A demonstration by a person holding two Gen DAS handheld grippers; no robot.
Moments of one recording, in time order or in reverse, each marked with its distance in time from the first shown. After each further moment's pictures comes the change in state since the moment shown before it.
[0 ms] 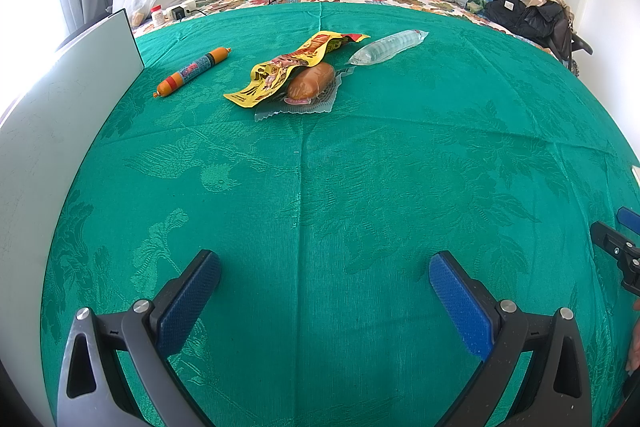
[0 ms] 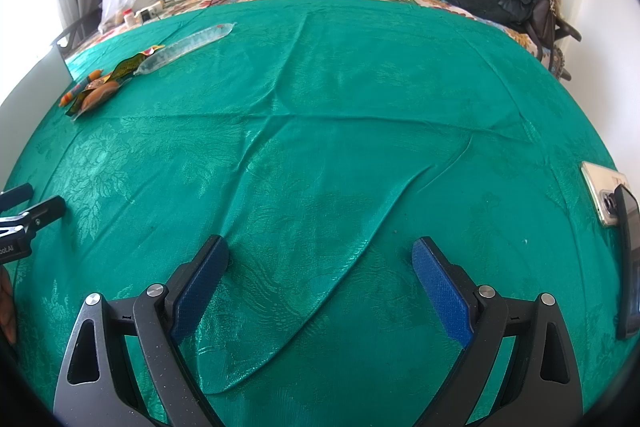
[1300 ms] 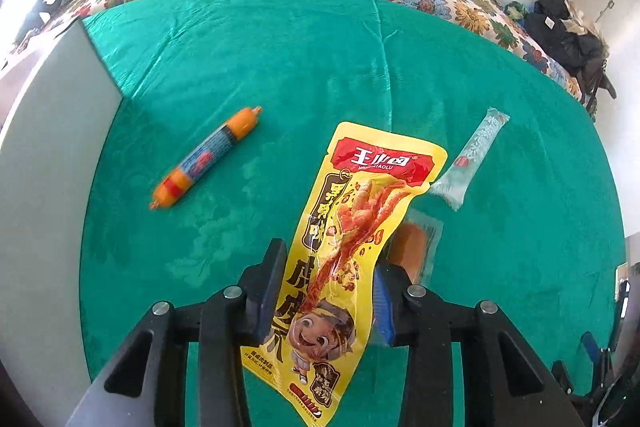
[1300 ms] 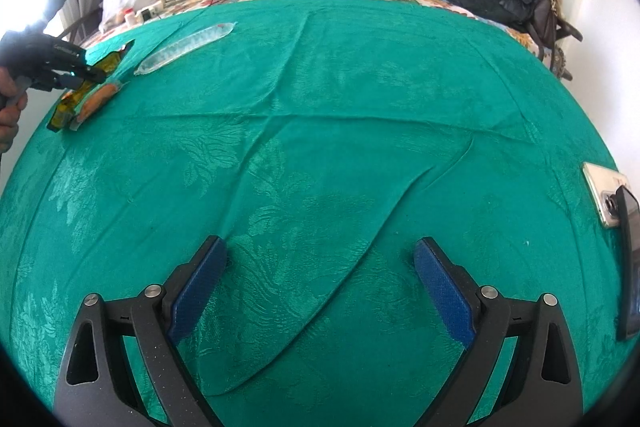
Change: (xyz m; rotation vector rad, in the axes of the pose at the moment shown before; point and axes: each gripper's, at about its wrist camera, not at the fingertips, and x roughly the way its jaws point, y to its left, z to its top) left arm 0.049 0.083 0.138 -0.162 0.229 -0.080; right arm 0.001 0.002 0.000 -0.003 0.003 0.003
